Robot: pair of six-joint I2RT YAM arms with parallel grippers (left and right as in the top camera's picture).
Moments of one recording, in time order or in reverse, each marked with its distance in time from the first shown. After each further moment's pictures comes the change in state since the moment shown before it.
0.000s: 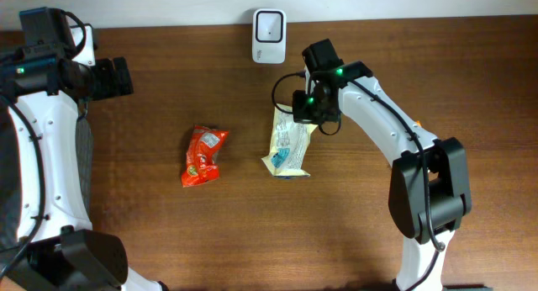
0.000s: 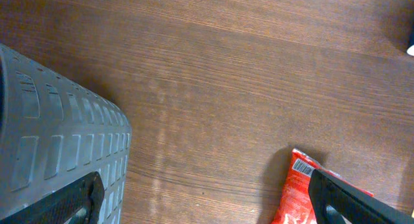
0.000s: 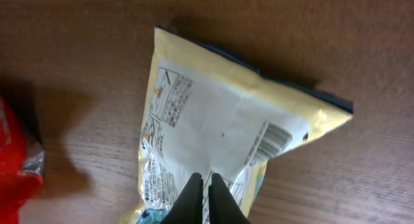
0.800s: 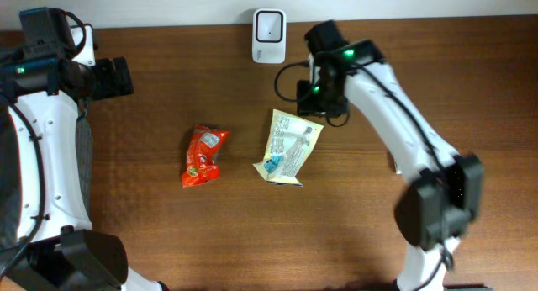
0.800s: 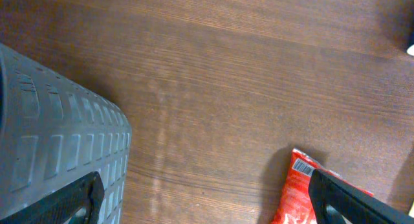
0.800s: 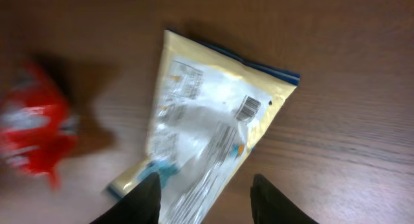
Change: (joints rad) left arm 0.000 0.000 0.000 0.000 0.000 0.000; right arm 0.008 -0.097 0.209 -0.340 0.040 0.009
